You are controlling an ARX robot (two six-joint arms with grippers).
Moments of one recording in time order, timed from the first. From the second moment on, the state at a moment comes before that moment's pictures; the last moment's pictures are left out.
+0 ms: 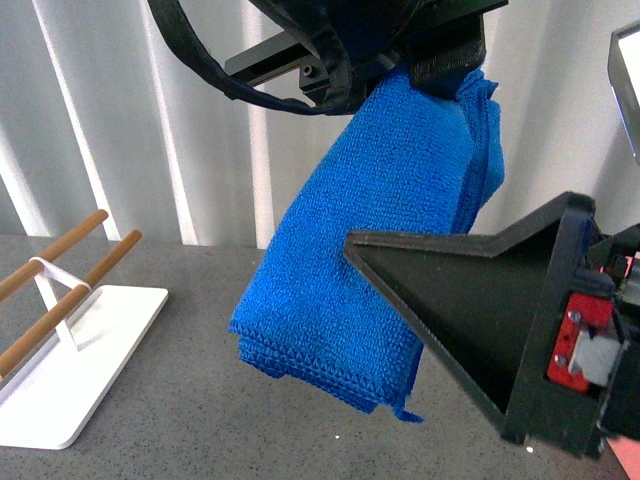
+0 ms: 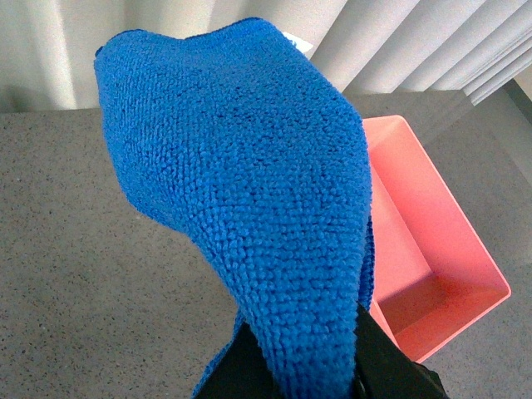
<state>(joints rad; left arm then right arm) -0.59 1.64 1.30 -0.07 0.08 -0.35 0.33 1.56 0.41 1.14 -0.63 0.38</state>
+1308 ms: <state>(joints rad) -0.32 1.61 1.23 -0.07 0.19 -0.34 0.18 1.48 0.44 1.06 -0.66 0.42</state>
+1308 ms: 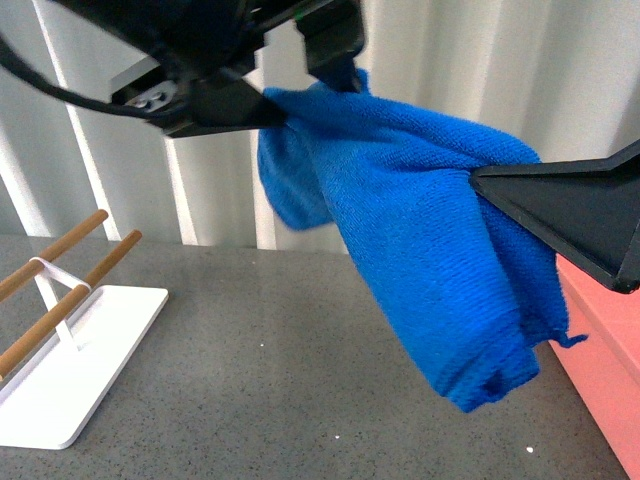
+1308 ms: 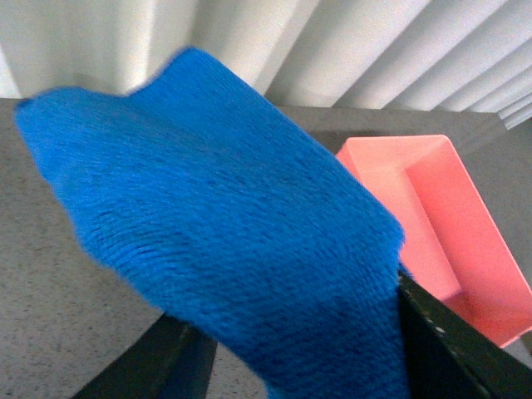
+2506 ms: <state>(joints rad) 0.20 0.78 0.13 0.64 0.19 -0.01 0.10 1.52 0.44 1.04 -0.65 0.41</state>
